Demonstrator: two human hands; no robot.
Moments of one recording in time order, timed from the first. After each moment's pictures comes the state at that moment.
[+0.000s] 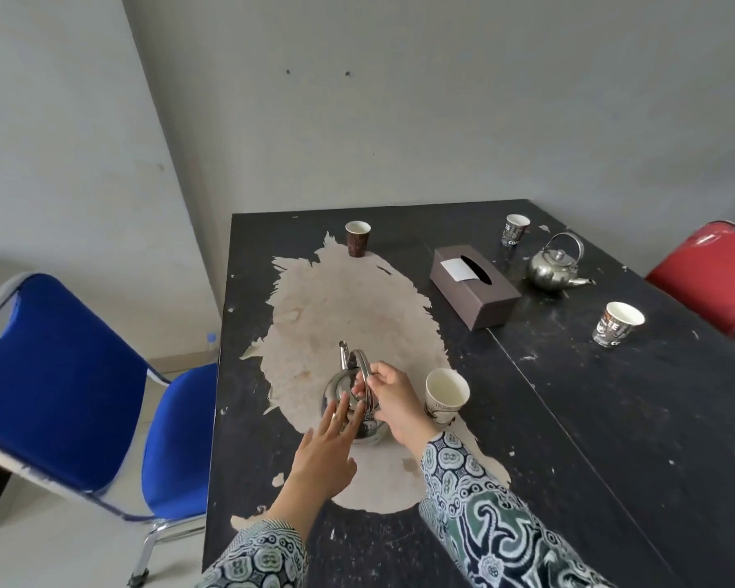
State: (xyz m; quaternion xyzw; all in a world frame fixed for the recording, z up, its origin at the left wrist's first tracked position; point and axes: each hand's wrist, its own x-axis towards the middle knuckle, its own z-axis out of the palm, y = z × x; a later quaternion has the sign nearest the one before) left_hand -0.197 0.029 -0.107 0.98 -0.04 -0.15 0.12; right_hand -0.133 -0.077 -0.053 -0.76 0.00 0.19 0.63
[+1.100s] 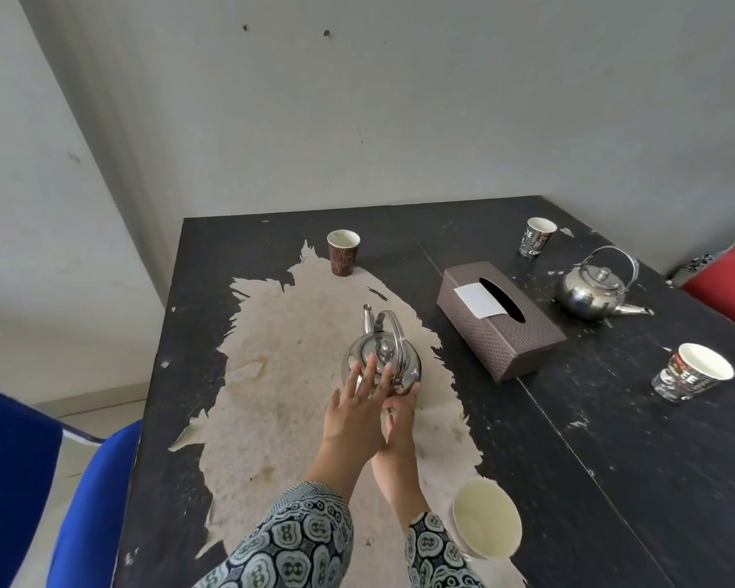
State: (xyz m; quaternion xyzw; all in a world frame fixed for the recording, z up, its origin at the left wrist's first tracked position) left_hand 0.036 0.015 -0.121 0.98 -0.04 -0.12 0.13; right_hand 0.011 -0.061 -0.166 -0.78 0.04 0.00 0.63
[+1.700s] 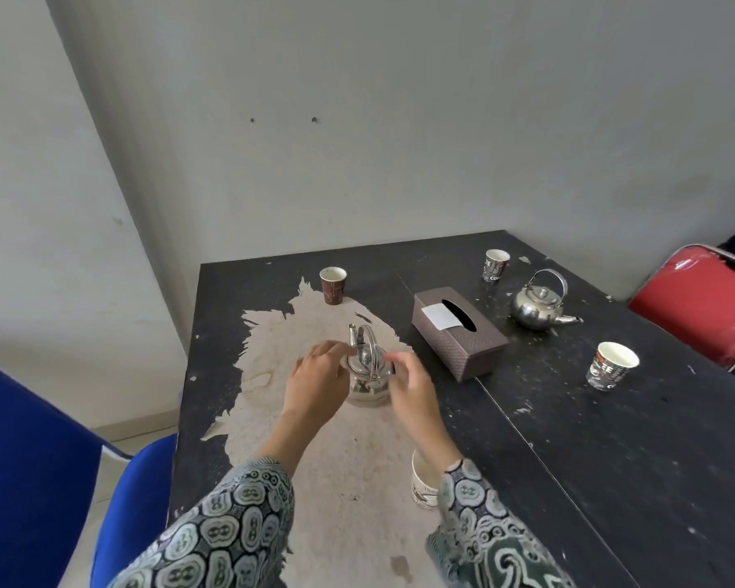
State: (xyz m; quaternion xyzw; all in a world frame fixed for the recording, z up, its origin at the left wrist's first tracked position) left_hand -0.037 0.028 0.000 0.95 -0.01 0.13 0.28; right_hand -0.034 -0.112 -0.015 -0.80 -0.07 -0.05 0.59
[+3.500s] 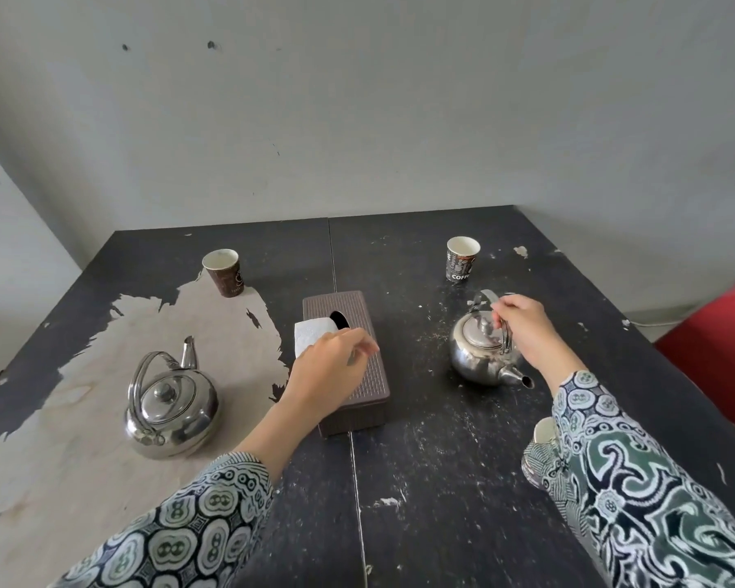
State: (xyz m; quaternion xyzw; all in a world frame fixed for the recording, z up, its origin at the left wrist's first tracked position) left_hand 0.191 -0.259 -0.033 0.95 0.04 0.07 0.31; right_hand 0.341 -0.496 -0.047 -0.83 0.03 0.04 0.55
